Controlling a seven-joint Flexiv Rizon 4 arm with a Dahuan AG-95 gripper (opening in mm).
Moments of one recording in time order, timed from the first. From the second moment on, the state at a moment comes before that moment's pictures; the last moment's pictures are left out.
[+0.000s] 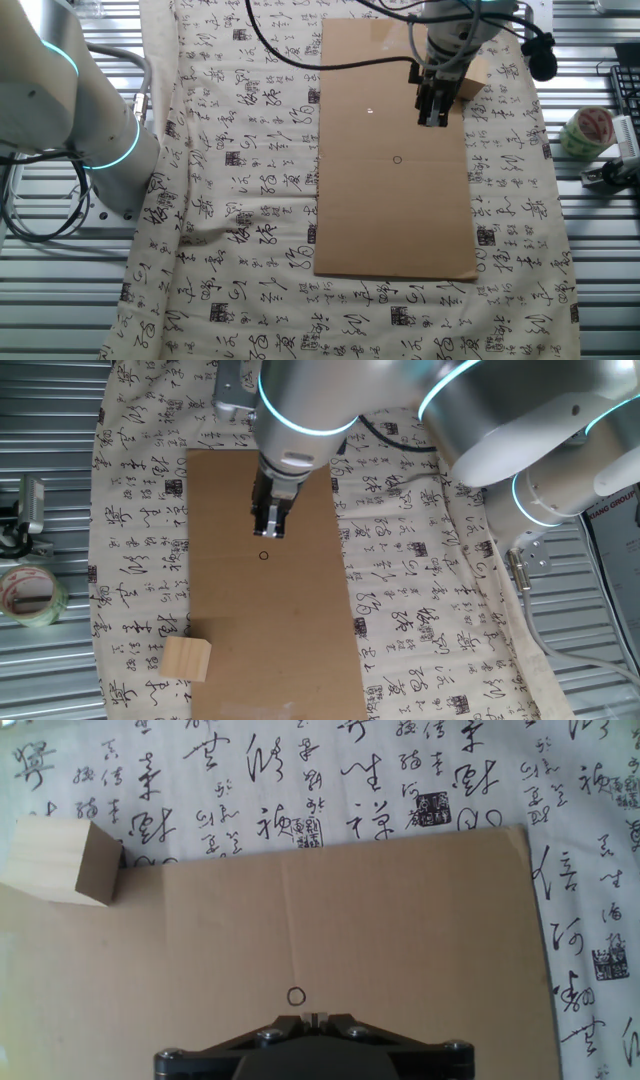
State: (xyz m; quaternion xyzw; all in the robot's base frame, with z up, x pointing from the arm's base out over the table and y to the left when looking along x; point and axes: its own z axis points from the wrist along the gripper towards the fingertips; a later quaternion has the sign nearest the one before) arm 0.533 0.031 0.158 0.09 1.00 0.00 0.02
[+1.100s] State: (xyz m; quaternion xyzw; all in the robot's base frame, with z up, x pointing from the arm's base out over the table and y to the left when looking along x) arm 0.572 0.054 0.149 0.12 0.99 0.00 0.01
